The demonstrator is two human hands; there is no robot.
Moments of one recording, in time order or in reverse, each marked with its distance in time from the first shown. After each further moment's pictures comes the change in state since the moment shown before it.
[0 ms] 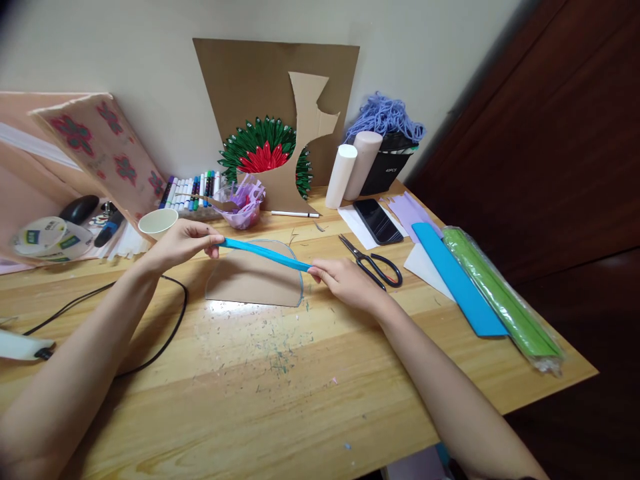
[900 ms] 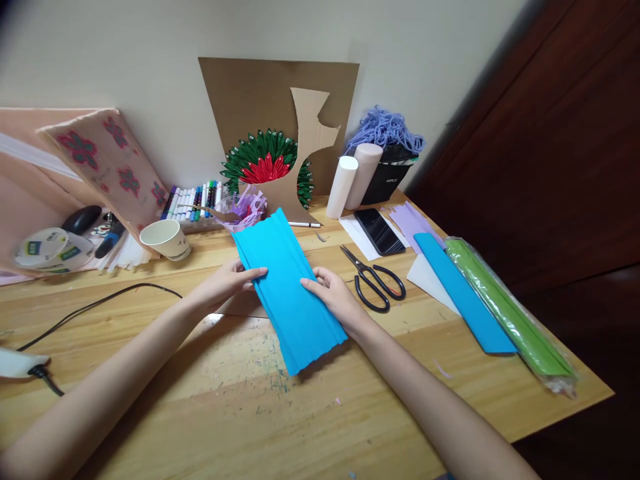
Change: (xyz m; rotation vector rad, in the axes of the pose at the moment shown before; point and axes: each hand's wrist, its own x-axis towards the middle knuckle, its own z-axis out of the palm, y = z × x) left_hand -0.003 0.018 0.084 -0.700 -0.109 -0.264; right_hand 0.012 -0.009 0.039 1.034 0.137 0.354
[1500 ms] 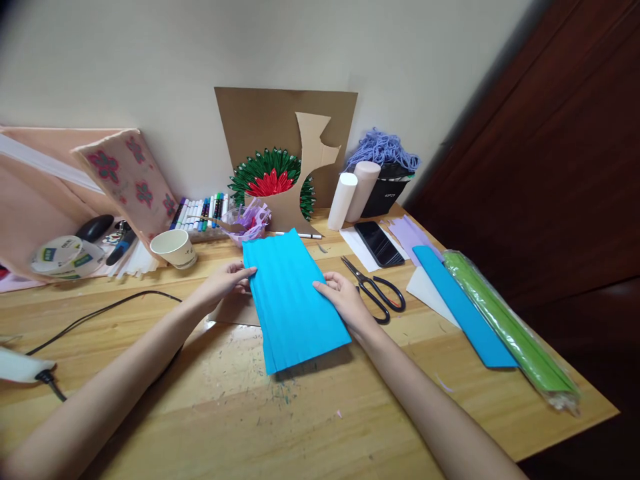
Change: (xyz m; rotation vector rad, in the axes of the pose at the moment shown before) left_hand 0.007 0.002 -0.022 0.111 0.199 0.001; right_hand 0.008 0.000 -0.014 0.043 0.178 0.016
